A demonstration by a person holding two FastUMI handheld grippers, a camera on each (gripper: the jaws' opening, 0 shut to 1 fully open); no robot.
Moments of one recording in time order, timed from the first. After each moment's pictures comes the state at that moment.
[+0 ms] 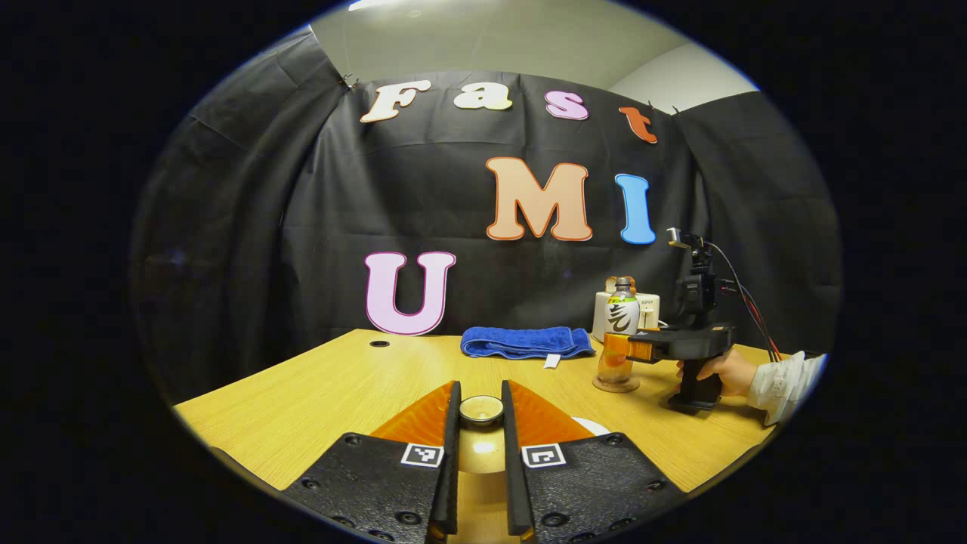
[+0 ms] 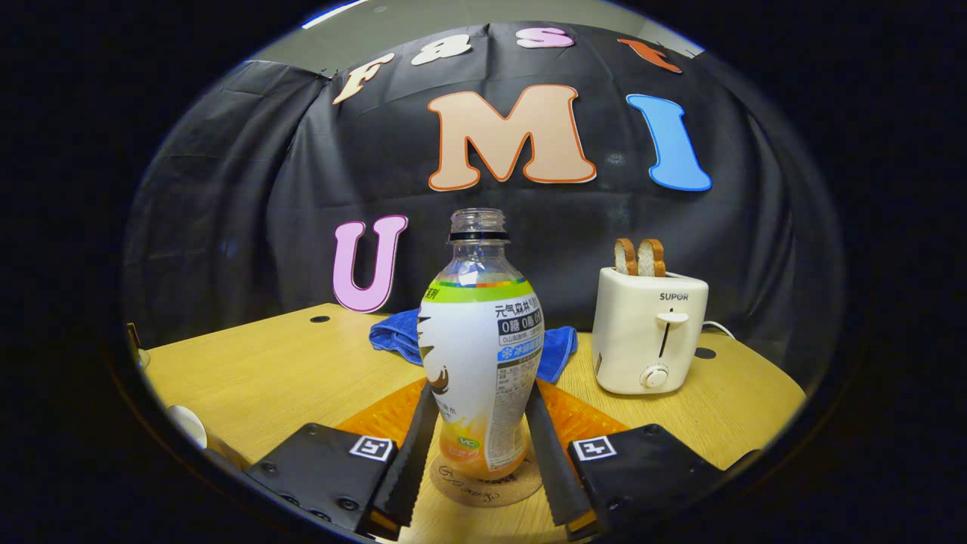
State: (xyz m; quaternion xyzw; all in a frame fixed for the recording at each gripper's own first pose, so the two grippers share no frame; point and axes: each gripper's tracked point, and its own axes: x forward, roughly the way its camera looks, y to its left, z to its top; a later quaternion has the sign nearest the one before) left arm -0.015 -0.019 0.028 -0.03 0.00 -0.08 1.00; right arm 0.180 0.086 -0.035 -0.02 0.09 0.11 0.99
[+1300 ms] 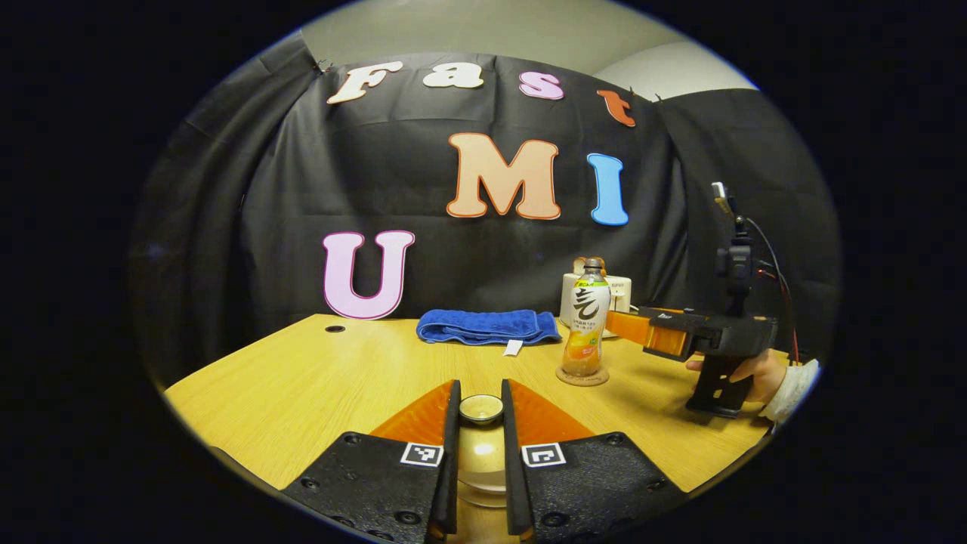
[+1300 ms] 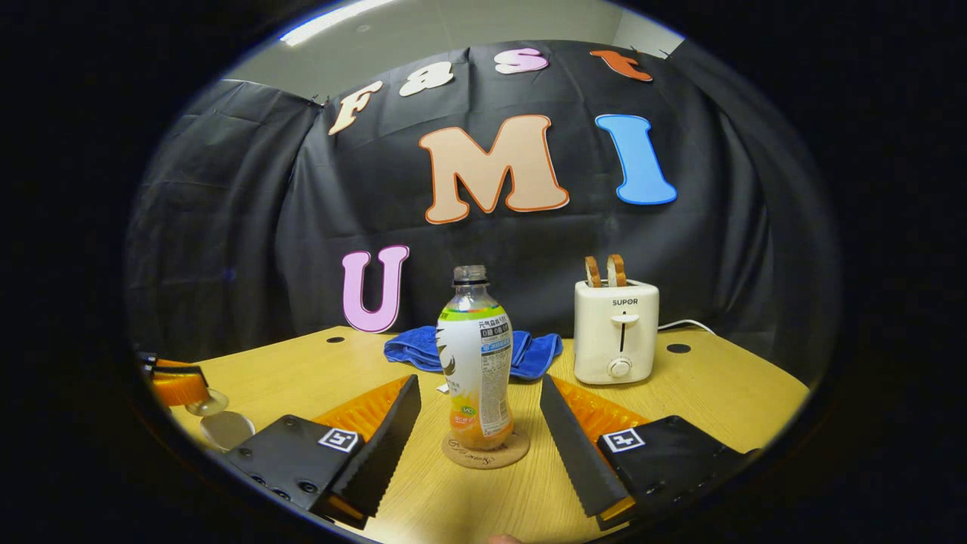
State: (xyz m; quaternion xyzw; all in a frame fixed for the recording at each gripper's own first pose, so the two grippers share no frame) left arm 0.009 -0.082 0.007 -0.03 0.04 -0.14 0.99; right arm 0.103 0.058 0.009 0.02 0.03 0.12 0.99
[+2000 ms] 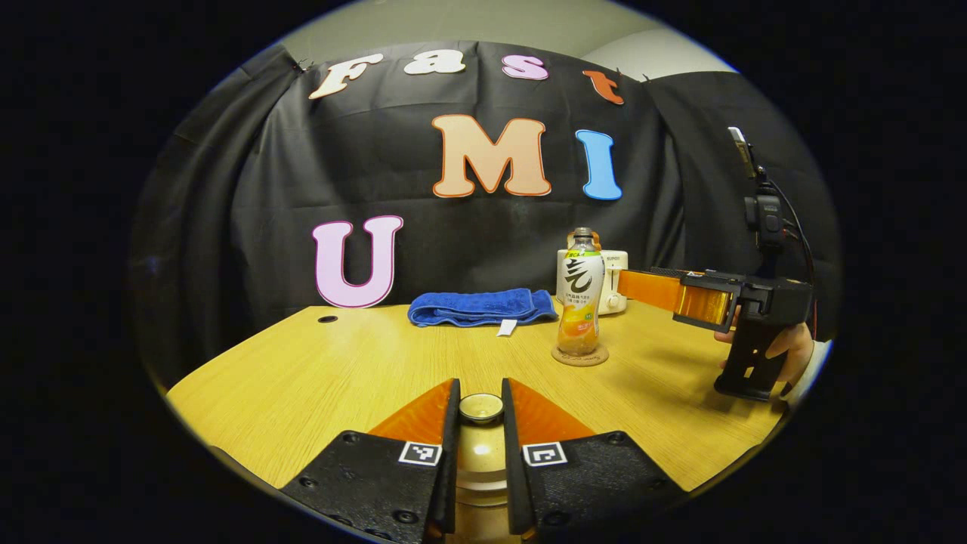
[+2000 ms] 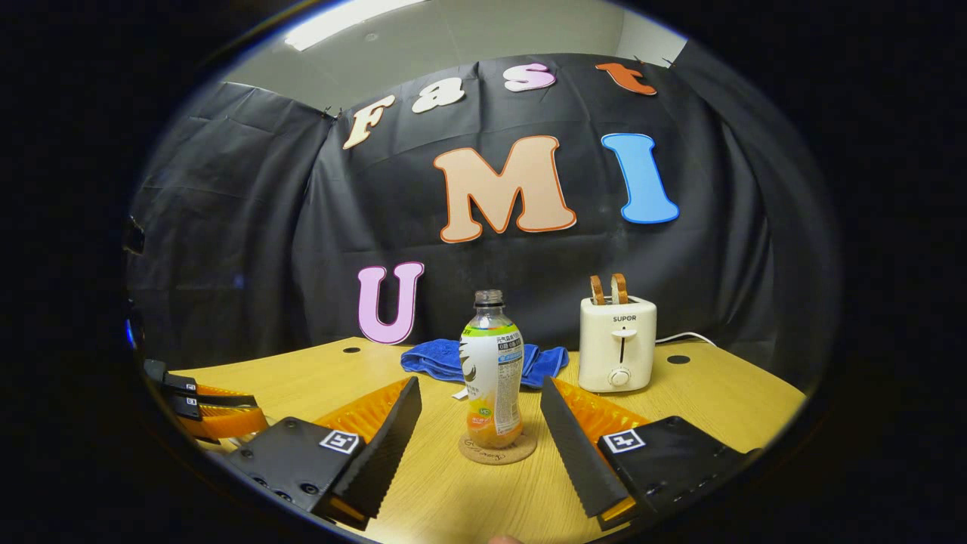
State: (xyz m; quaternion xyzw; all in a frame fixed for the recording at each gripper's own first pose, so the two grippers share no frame) left arm 0.011 -0.101 -0.017 0.00 0.07 -0.14 0.99; right arm 0.076 0.060 0.029 0.02 0.02 0.13 0.99
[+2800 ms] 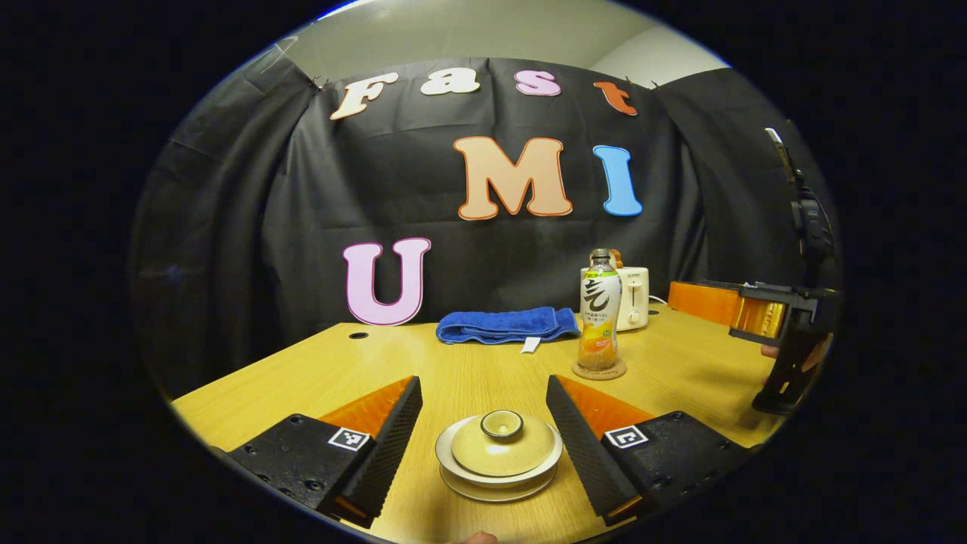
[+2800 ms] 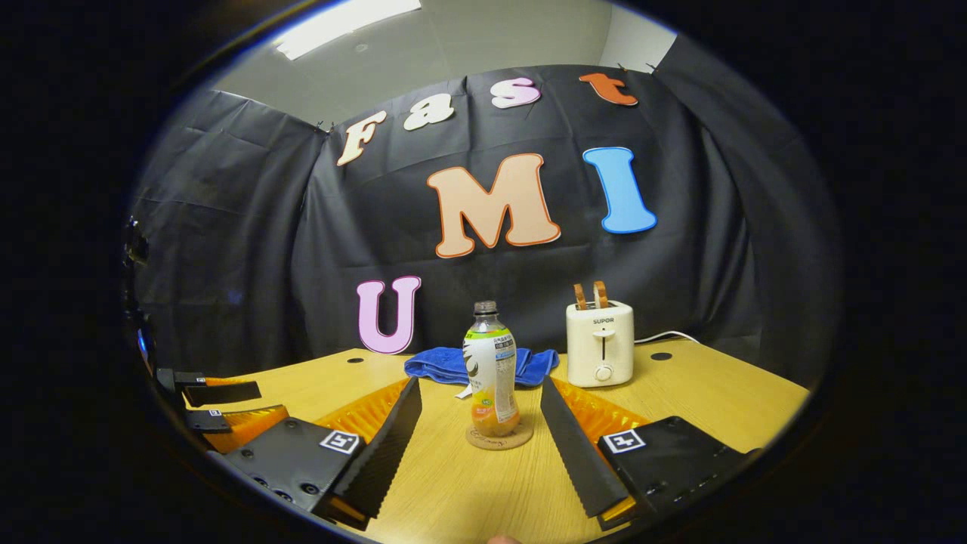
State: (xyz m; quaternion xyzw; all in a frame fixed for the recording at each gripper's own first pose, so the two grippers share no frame) left arm -0.004 -0.081 0.009 0.01 0.02 -0.08 1.00; right arm 0.017 0.040 0.041 0.04 0.00 0.10 0.99
